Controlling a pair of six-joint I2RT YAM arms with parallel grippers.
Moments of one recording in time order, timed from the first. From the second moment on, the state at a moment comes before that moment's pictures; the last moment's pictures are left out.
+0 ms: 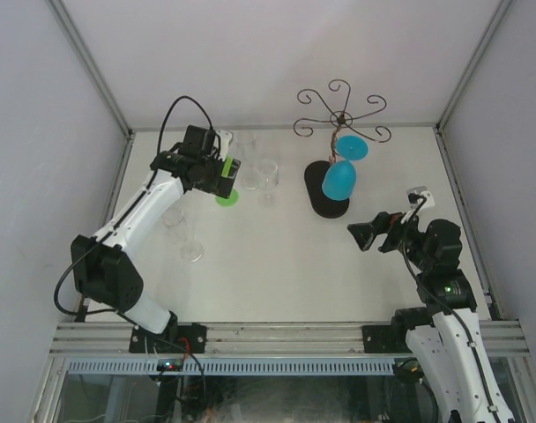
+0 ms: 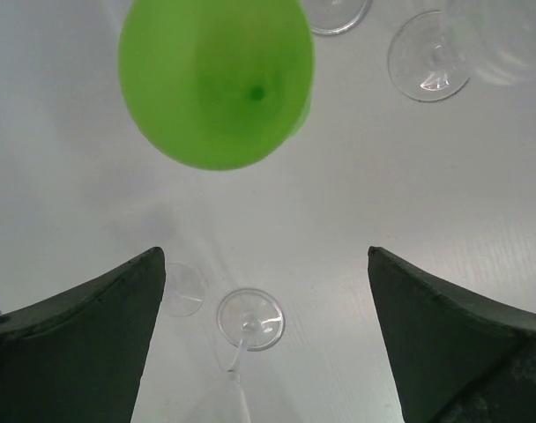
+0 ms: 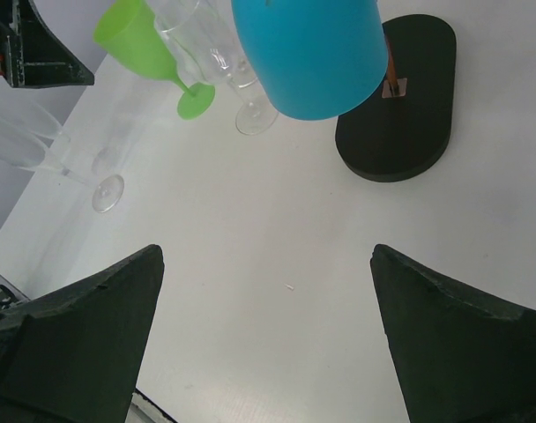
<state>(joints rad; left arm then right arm) -0.37 1.54 1.44 -0.79 -0.12 0.04 0.08 0.49 0.56 -0.36 -0.46 0.35</state>
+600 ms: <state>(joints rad) -0.31 1.71 1.56 -0.75 -0.07 0.07 0.08 0.49 0.56 -0.36 -0.45 0.35</state>
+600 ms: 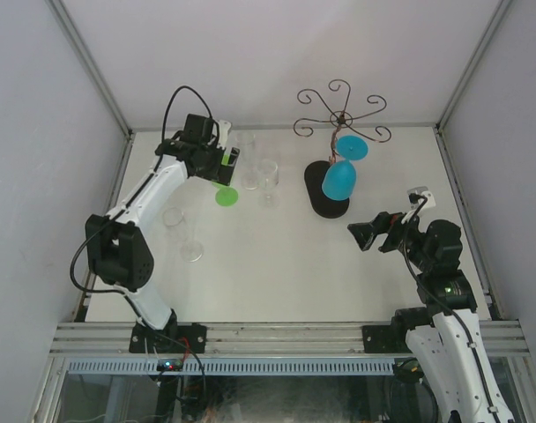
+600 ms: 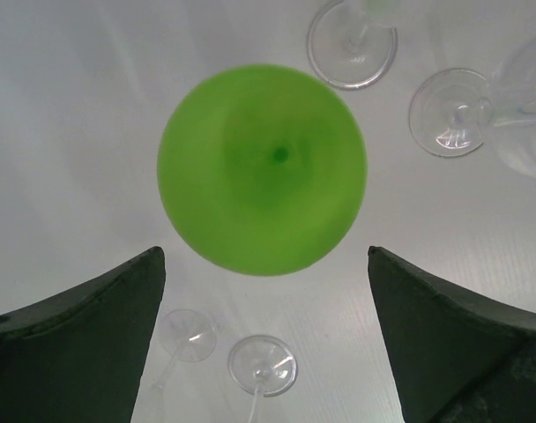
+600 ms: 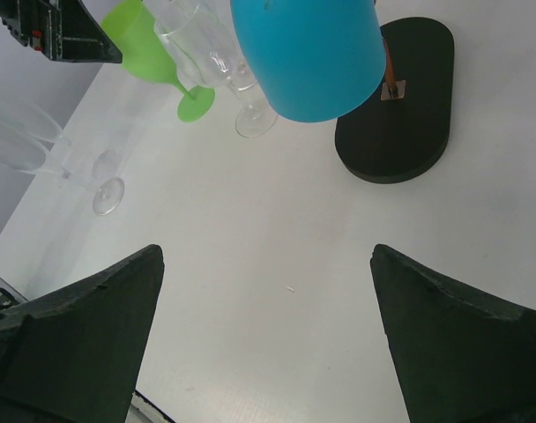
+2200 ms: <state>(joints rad) -0.29 1.65 1.64 -0.72 0.00 0.07 0.07 0.42 0.56 -0.37 -0.30 0.49</state>
